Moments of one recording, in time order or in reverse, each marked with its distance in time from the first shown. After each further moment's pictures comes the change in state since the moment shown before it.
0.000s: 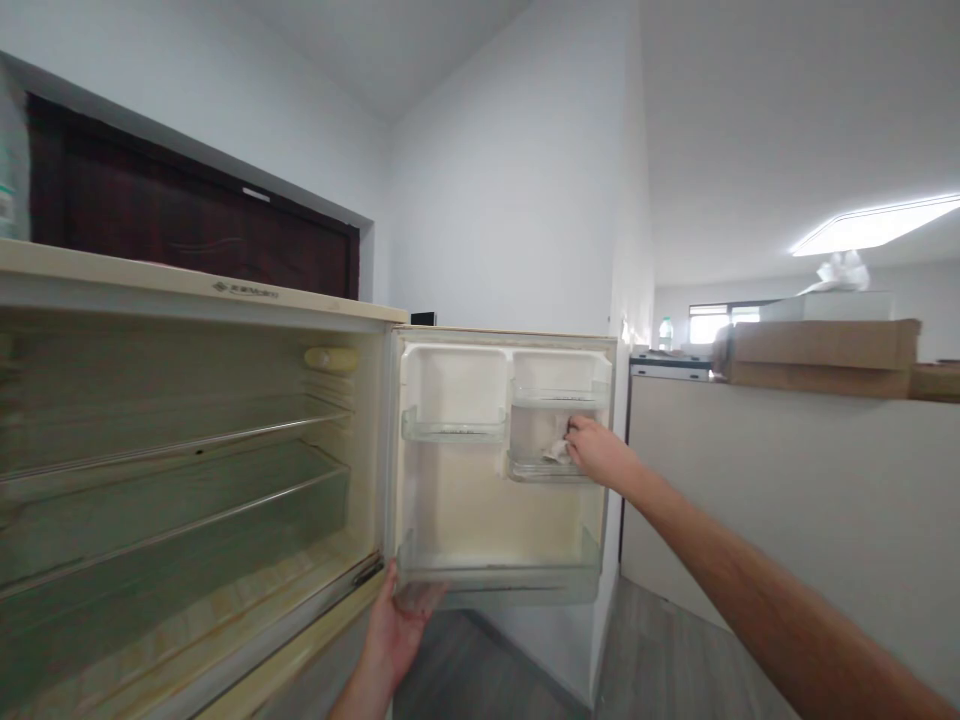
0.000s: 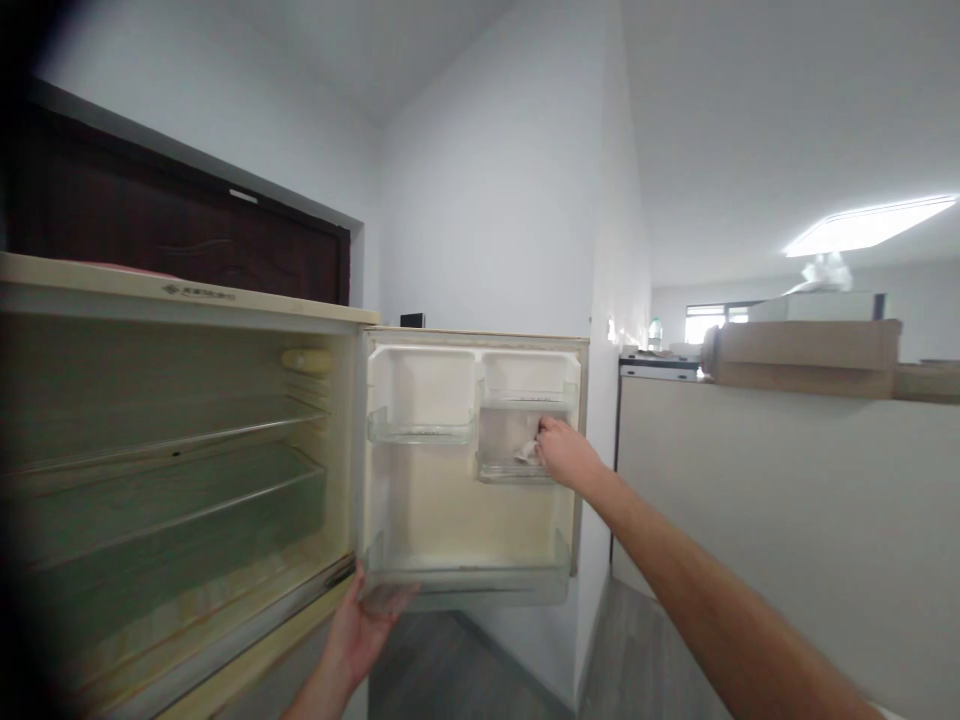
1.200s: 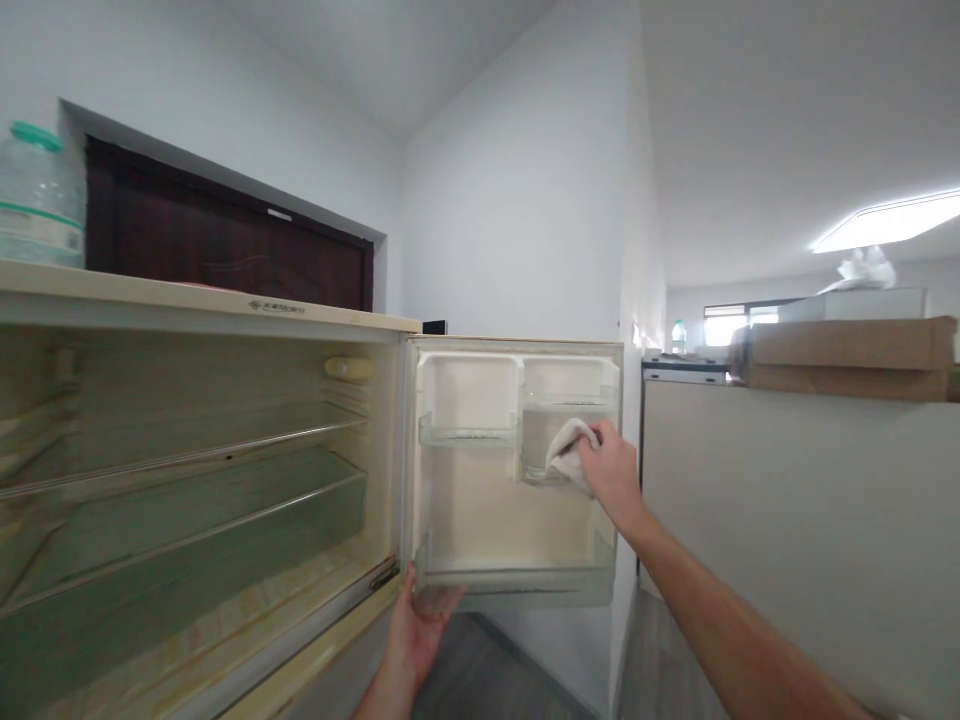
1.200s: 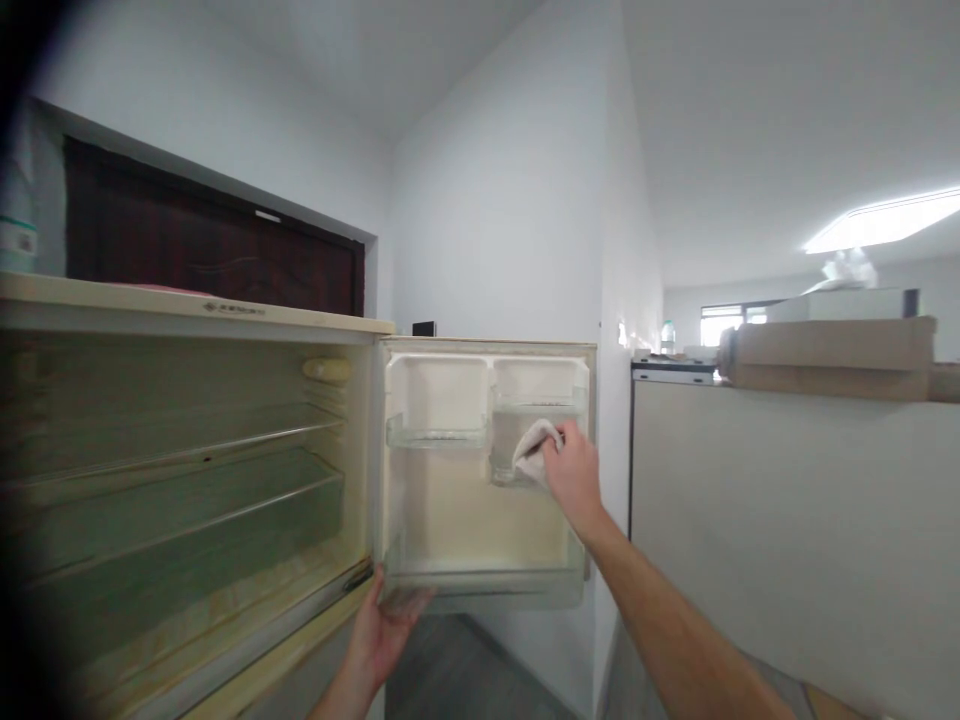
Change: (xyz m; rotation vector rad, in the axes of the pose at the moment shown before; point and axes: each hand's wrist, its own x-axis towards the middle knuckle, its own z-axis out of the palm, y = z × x) left_hand 0.006 -0.006 0.001 -0.028 0.019 0.003; right_hand -0.014 -0.054 0.008 0.554 0.614 0.553
